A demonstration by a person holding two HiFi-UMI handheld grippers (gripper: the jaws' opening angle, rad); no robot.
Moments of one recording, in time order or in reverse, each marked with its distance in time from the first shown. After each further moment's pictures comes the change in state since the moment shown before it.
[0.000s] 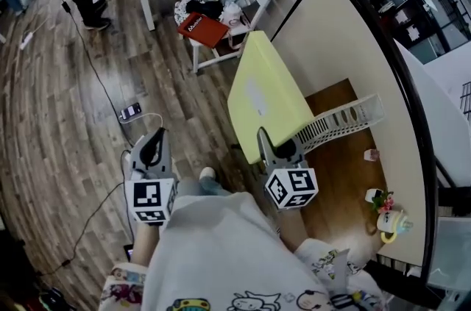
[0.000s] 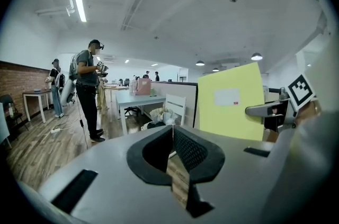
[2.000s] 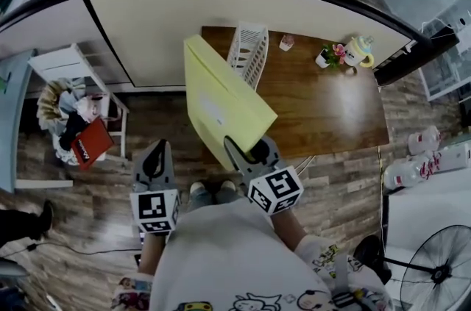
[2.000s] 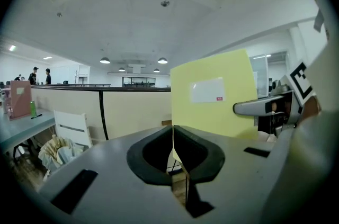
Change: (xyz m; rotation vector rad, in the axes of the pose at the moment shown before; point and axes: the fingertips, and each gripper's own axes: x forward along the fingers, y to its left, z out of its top) left arm 0.194 -0.195 0.076 0.365 0.006 -1.084; right arm -0.050 -0.056 0.037 0.235 -0.200 -0.824
